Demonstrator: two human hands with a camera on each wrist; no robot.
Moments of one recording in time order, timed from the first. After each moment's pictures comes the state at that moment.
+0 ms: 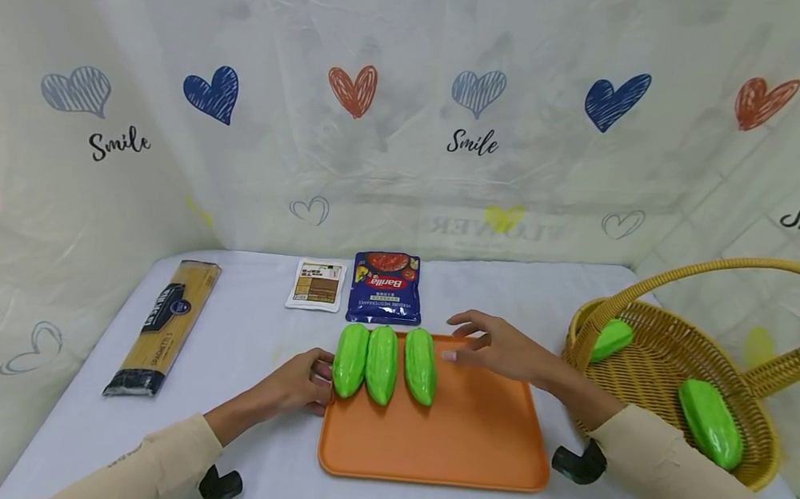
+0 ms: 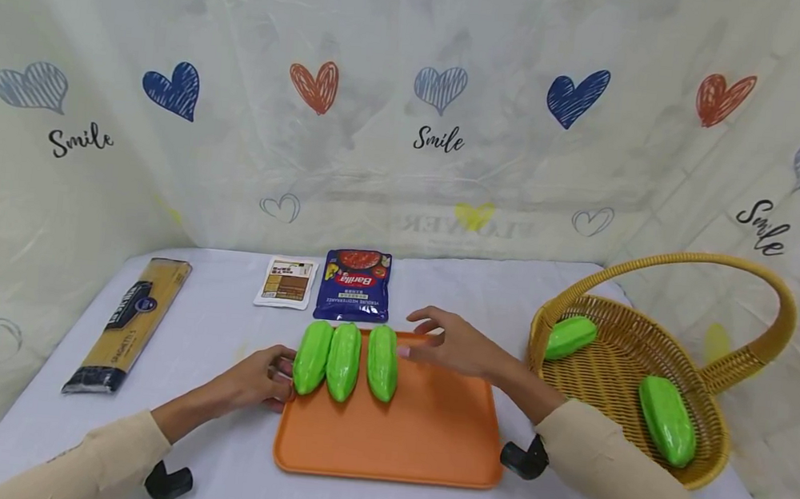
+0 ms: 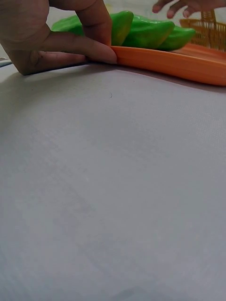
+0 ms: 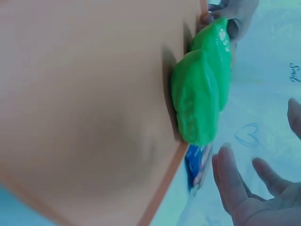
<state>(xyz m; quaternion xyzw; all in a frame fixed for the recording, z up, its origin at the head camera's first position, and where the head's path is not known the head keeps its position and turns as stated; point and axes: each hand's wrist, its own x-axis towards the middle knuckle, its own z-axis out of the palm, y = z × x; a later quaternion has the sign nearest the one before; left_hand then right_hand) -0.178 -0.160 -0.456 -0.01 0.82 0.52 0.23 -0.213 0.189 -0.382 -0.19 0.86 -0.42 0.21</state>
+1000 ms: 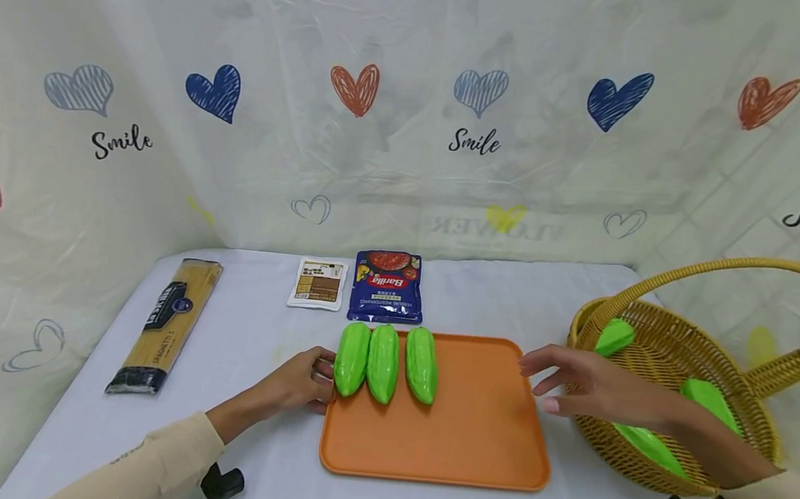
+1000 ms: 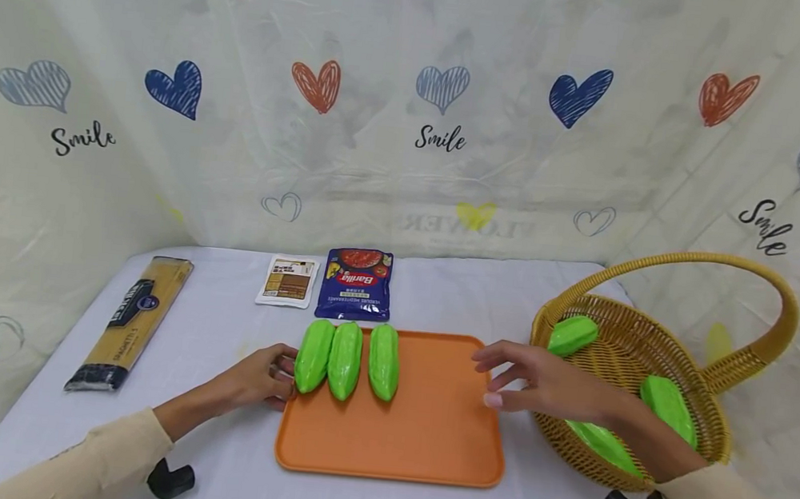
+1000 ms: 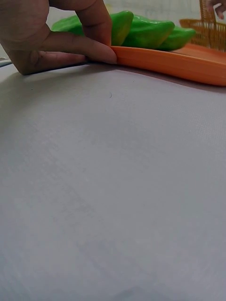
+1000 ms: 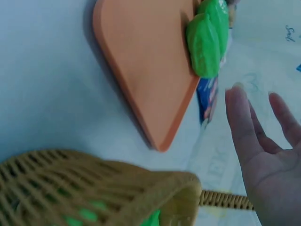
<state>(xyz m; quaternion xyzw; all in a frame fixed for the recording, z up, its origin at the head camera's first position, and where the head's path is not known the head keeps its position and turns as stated) -0.178 -0.161 -0.457 0.01 0.81 0.54 0.23 -0.160 0.288 -0.353 -0.29 0.82 -0.42 0.26</state>
